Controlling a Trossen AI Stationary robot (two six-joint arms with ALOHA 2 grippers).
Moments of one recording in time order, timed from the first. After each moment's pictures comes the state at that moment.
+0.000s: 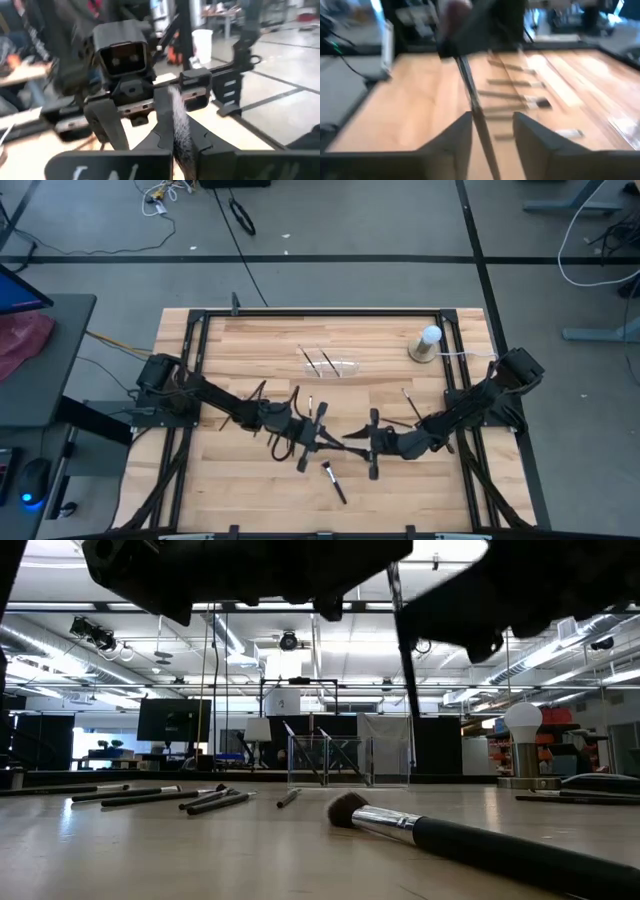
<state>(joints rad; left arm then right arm) -0.28 1.82 0.88 0.90 0.02 0.14 0.57 1.62 0.58 0.73 0.62 0.18</state>
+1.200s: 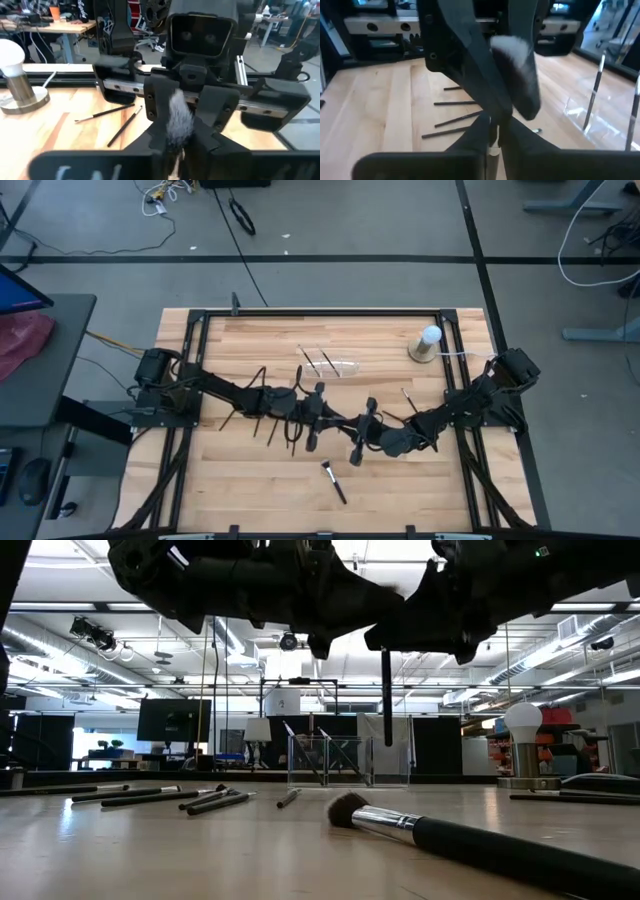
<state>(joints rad) -0.17 1.78 0.88 0.80 -0.04 -0.07 0.49 1.65 0.72 0.56 0.77 0.30</state>
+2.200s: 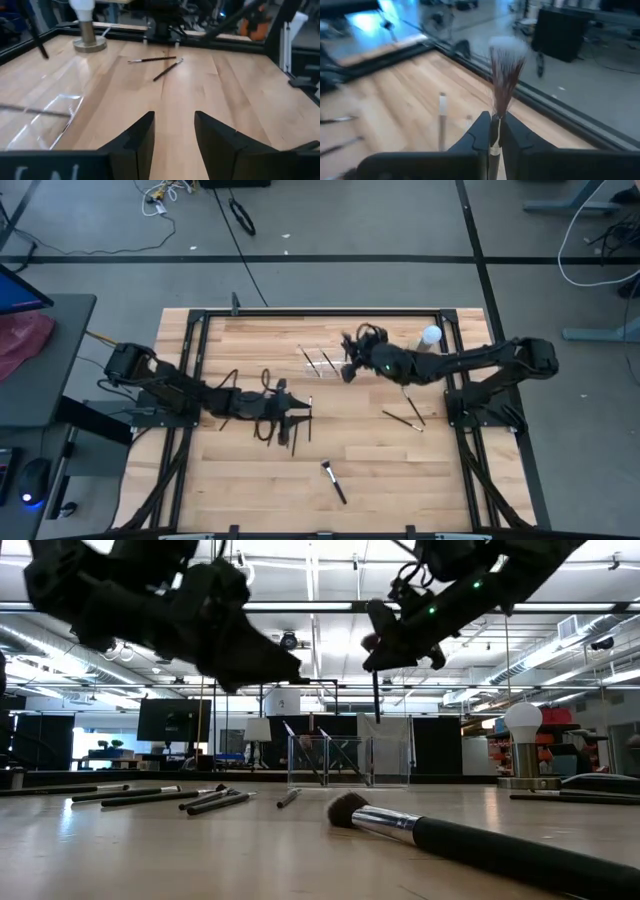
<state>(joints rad) -0.21 1.54 0.48 0.83 -0.30 -0.17 -0.11 1.43 0.79 0.23 0.56 0.25</state>
